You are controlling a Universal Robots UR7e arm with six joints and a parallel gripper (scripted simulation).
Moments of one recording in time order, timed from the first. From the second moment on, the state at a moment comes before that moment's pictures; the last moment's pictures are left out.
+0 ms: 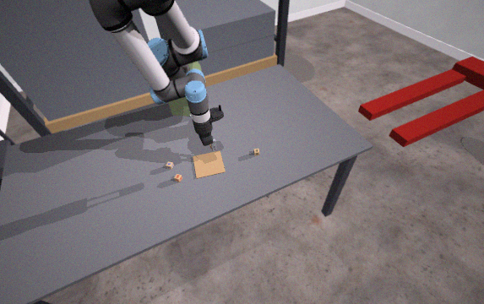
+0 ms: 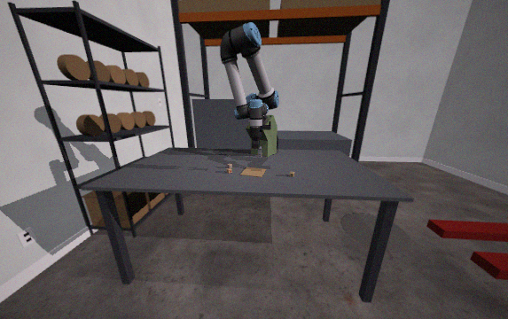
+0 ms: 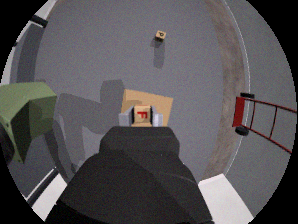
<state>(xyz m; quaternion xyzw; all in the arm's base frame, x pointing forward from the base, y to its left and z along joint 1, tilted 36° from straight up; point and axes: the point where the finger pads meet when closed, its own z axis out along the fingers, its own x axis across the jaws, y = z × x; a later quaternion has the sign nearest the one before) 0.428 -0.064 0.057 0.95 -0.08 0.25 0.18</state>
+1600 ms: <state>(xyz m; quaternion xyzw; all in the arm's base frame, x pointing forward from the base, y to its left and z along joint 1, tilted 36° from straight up) 0.458 -0.089 0.000 0.95 -0.09 0.25 0.18</state>
